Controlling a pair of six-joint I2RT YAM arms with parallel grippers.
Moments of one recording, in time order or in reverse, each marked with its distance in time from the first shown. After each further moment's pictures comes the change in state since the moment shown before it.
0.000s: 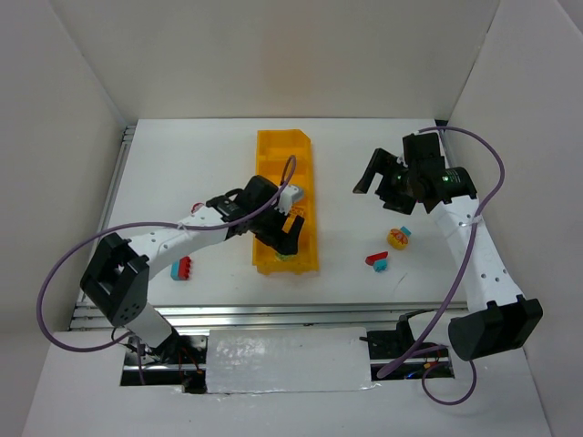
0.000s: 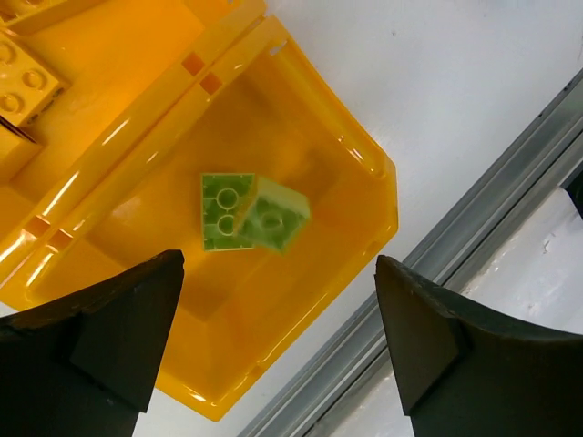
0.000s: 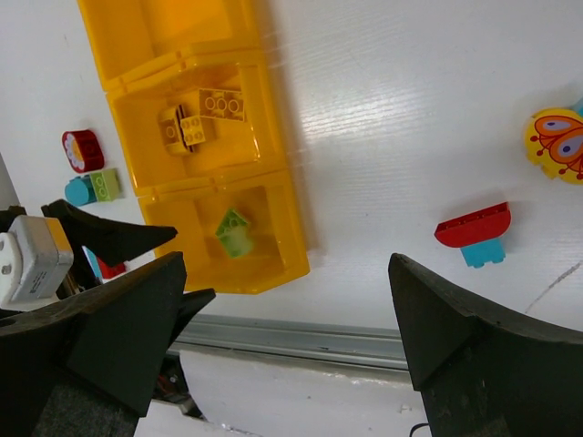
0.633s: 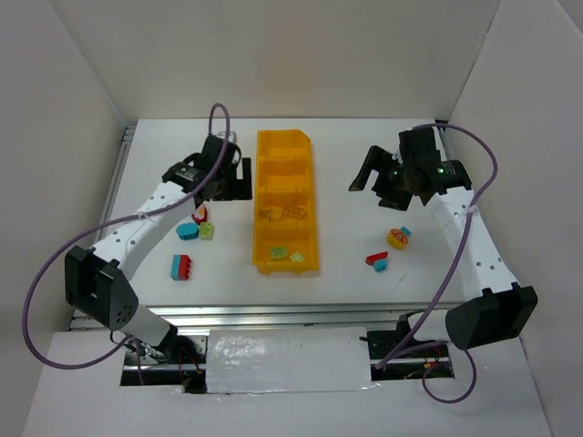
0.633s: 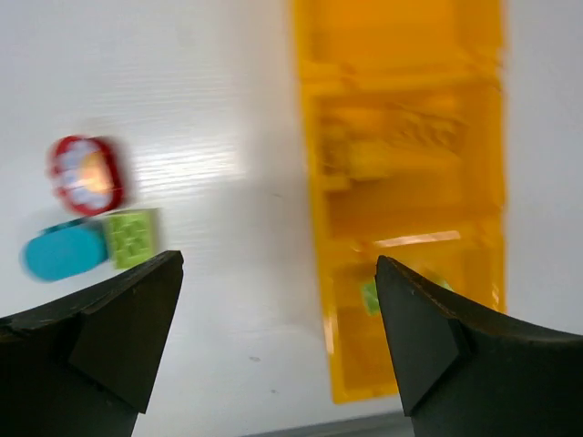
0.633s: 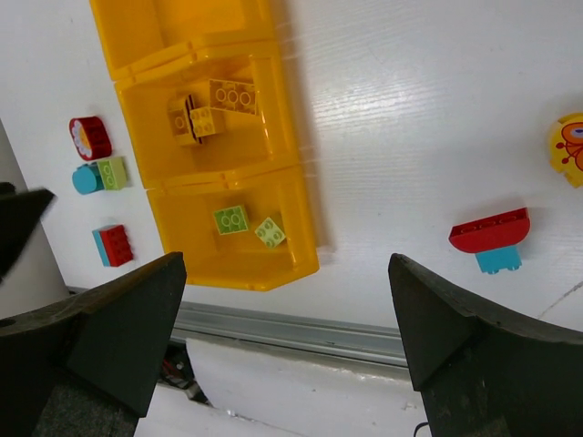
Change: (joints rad) left arm 0.178 -0.072 0.227 -0.228 -0.457 -0.221; right arm -0.003 0.057 0.034 0.000 -0.051 -0.013
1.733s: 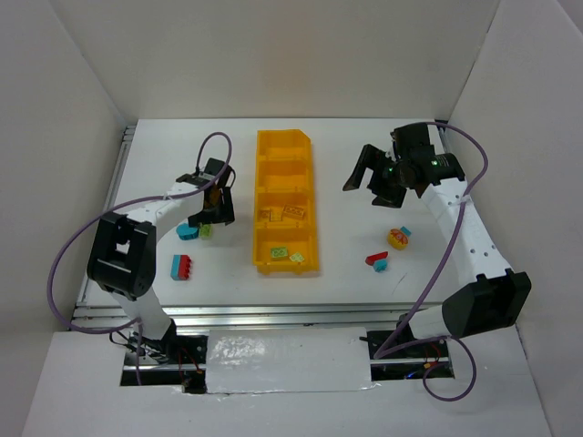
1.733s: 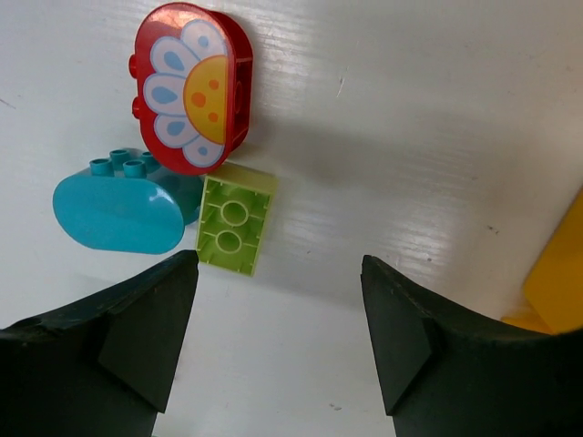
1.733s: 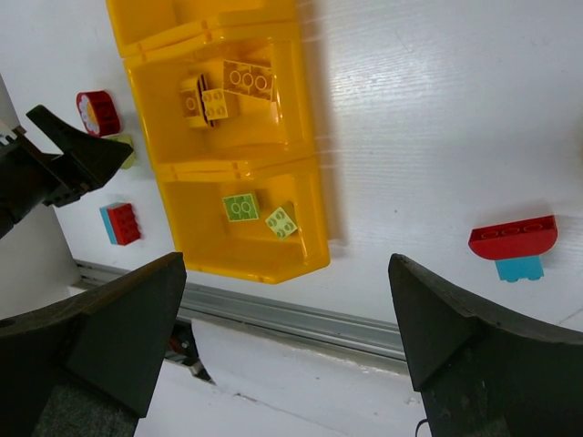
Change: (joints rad) left arm 0.209 0.215 -0.181 0.010 -0.120 -0.121; right arm 0.000 0.070 0.026 0.002 -0.076 -0.026
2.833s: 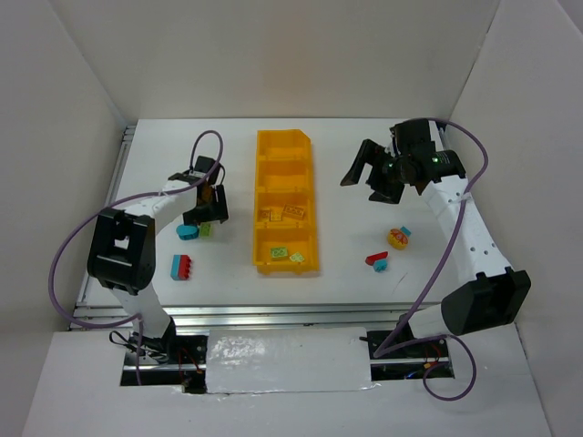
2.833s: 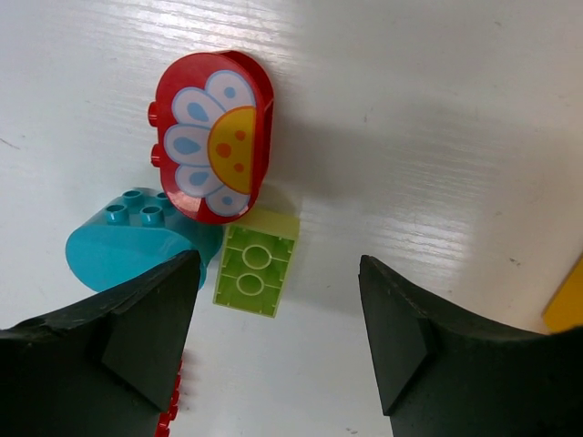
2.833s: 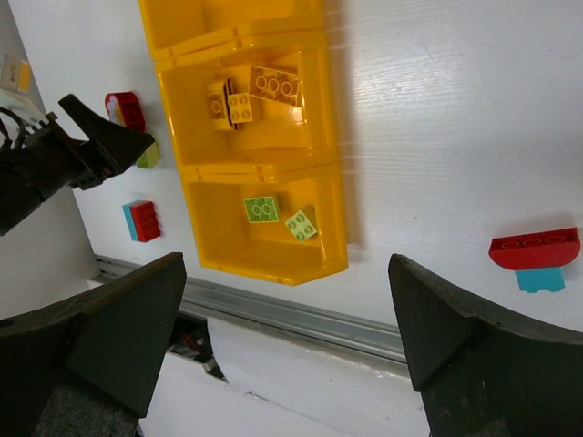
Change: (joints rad) left arm 0.079 0.034 -0.008 0.068 0.071 0.073; right arm 0.000 0.016 0.038 0.006 -0.035 0.013
